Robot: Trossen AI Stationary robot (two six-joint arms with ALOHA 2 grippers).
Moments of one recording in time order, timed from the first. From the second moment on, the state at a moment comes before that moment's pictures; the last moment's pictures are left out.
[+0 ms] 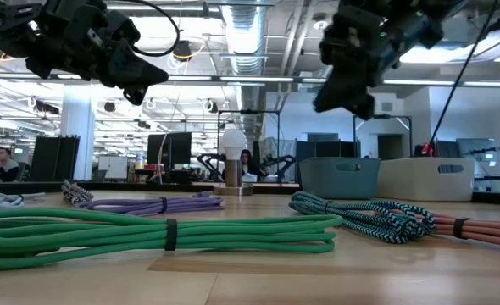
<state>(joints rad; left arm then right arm) 0.36 0.66 0.30 0.29 0.45 0.00 -0.12 1.32 0.78 -0.15 -0.15 0.47</state>
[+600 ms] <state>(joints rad) 0.36 0.66 0.30 0.30 0.45 0.00 0.12 1.64 1.09 -0.47 -0.10 0.83</state>
